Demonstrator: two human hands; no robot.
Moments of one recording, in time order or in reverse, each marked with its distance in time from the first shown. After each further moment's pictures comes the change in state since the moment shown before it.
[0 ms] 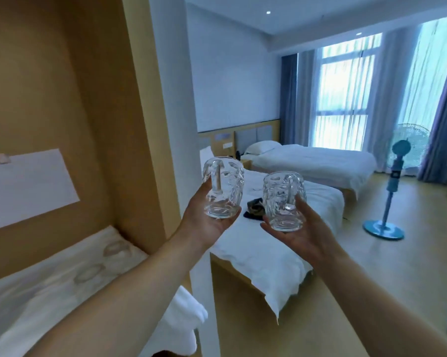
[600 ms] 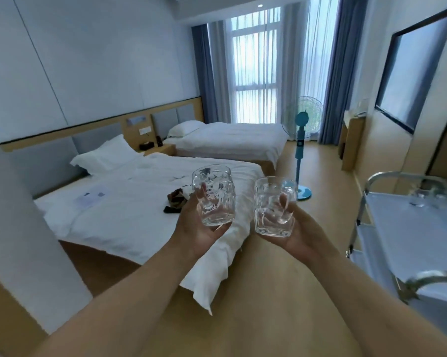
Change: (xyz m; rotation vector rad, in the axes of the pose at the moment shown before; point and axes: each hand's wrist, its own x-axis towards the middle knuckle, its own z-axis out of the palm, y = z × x) left_hand 0.146 -0.202 0.158 0.028 -0.252 -0.359; right_hand 0.008 -0.175 -0.205 -0.027 0.175 -0.131
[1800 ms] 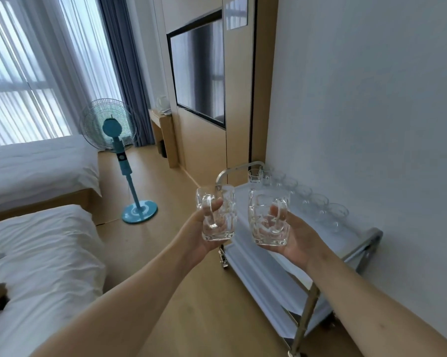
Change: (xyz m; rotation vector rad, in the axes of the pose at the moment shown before) left_hand 0.456 -0.156 0.181 0.363 -0.724 -0.706; right_hand 0.135 -0.187 -0.201 -0.097 0.659 -0.572
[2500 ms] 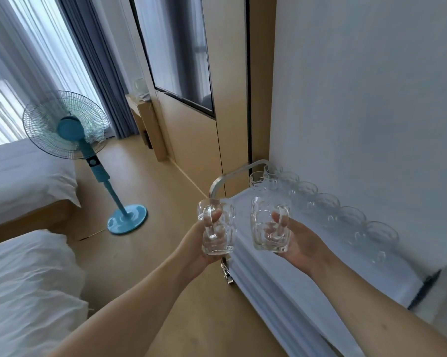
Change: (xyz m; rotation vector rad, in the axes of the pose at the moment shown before) left_hand 0.290 0.055 -0.070 0.081 0.015 -0.214; right_hand 0.267 -0.031 -0.104 0.123 0.166 0.082
